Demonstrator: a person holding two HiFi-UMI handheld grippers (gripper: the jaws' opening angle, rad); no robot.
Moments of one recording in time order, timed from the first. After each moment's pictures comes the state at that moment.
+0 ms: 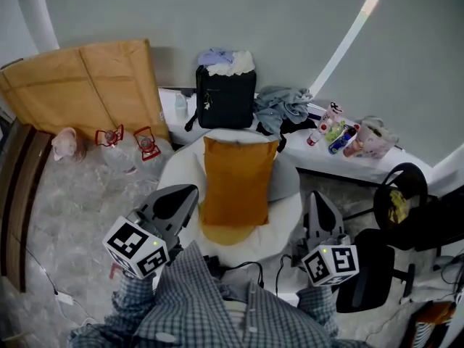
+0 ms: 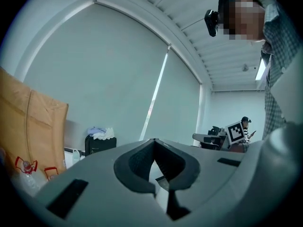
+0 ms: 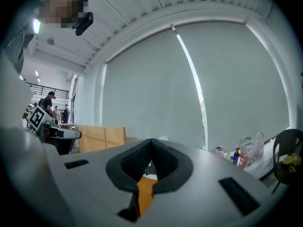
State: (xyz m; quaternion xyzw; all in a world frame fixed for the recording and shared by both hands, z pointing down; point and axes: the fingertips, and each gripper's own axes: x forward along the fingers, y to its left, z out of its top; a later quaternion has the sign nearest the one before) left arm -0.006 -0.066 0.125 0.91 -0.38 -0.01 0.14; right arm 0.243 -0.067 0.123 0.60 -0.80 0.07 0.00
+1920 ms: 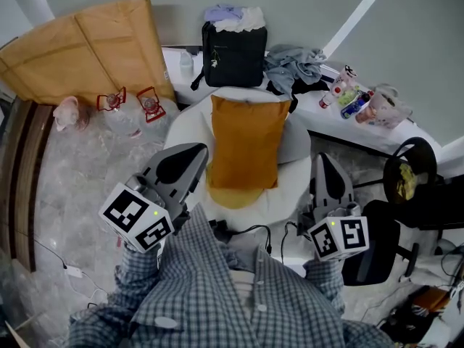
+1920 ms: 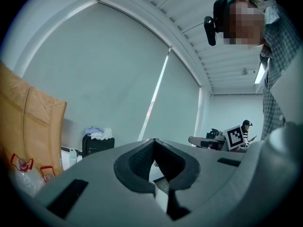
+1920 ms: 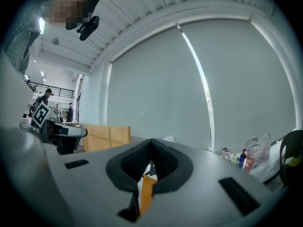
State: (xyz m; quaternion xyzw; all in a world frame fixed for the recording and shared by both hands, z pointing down) left arm -0.003 -0.075 0.123 0.92 -0.37 -0.02 0.14; right arm 0.215 -0.080 0.127 0.58 -0.81 0.06 0.01
